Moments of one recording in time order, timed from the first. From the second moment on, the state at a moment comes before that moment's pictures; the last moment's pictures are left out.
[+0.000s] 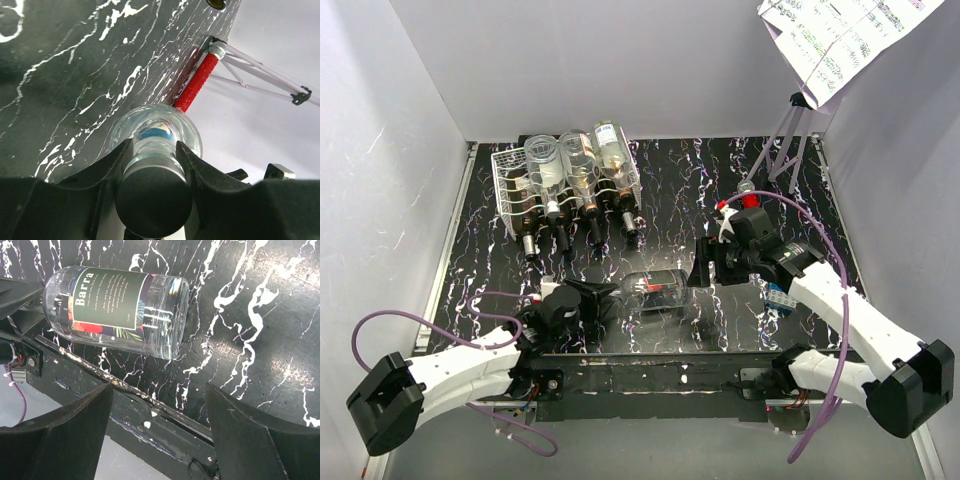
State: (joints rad) left arm -0.86 0.85 0.21 0.08 -0.28 -1.90; right arm 0.60 1.06 0.92 -0.76 -0.25 0.45
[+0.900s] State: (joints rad) left arm -0.86 0.88 0.08 0.18 -0.29 -1.99; right arm 0.66 1.49 1.06 -0.61 -0.16 0.46
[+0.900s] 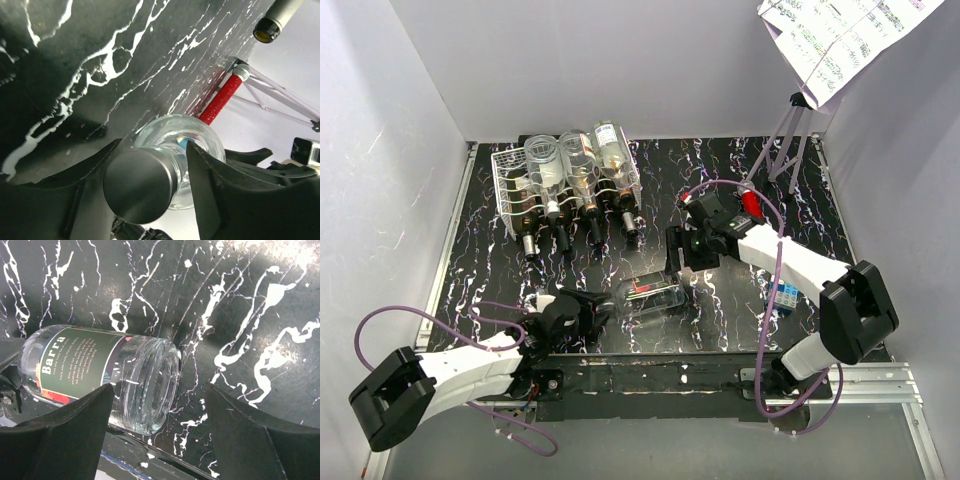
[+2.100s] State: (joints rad) left arm -0.86 0.80 0.40 -0.53 -0.44 -1.33; right arm 0.66 1.37 1.14 -0.85 -0.19 0.33
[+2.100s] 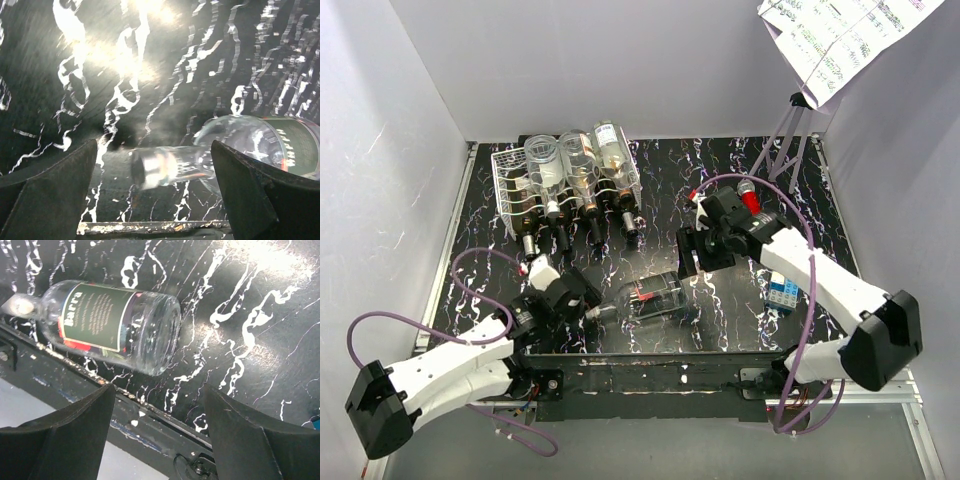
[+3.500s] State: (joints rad) left arm -0.76 1.34 0.76 -0.51 0.21 0.29; right arm 0.66 1.26 1.12 -0.90 -0.22 0.39
